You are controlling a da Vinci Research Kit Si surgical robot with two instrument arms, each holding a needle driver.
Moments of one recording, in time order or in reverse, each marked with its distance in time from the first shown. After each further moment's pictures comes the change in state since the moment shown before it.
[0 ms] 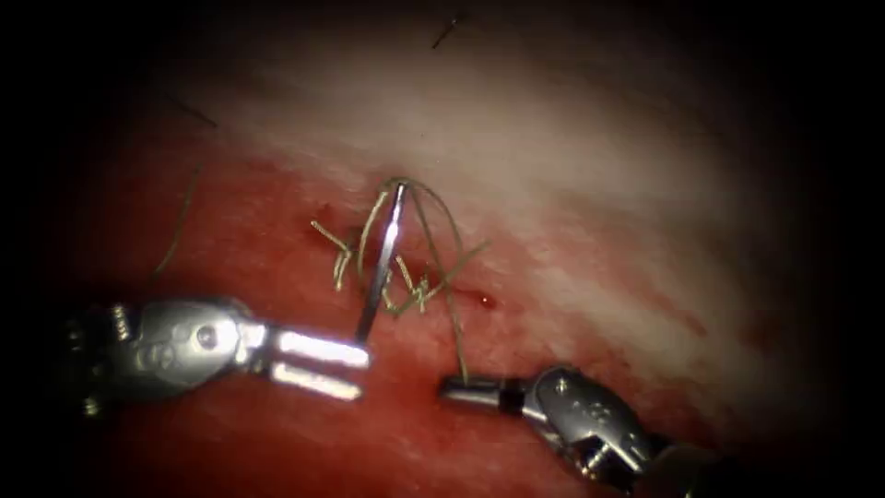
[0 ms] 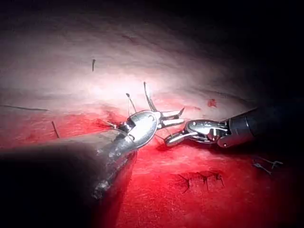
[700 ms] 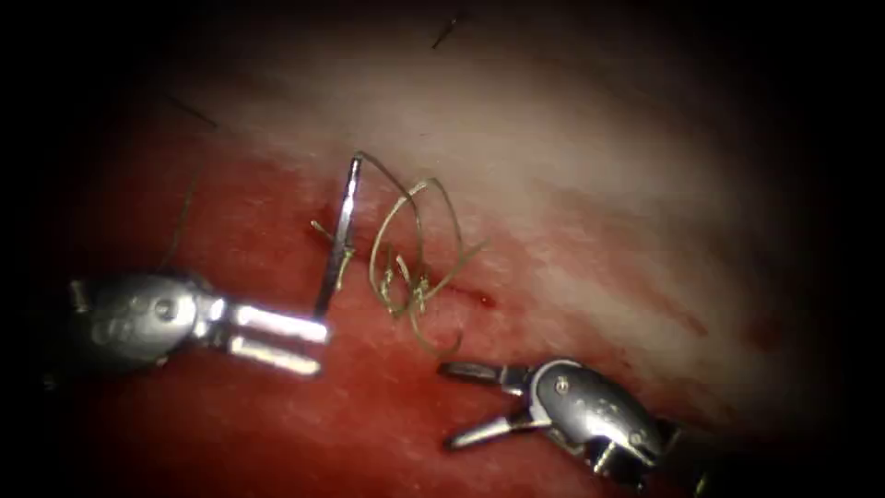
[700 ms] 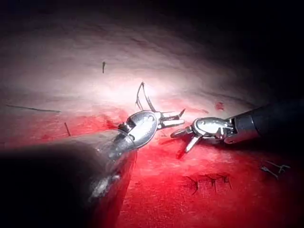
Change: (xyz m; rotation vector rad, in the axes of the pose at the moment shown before) right arm 0.002 0.003 0.000 -0.013 0.072 -0.313; left arm 0.001 -0.001 -0.003 0.007 -0.015 -0.015
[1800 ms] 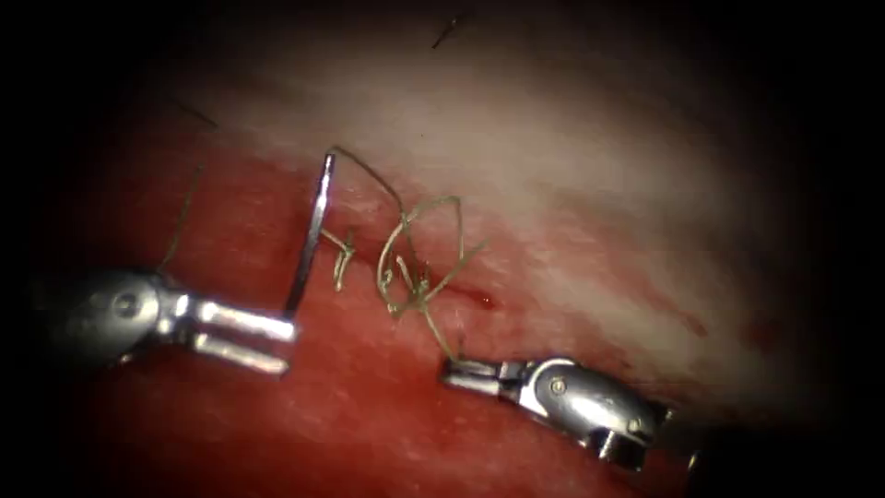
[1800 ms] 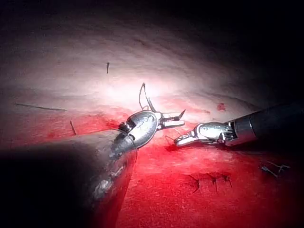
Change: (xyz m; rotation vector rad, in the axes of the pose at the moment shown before) right arm -0.002 -0.002 0.000 -0.008 -0.089 -0.029; left arm 0.001 0.000 -0.001 -0.003 -0.001 -0.015
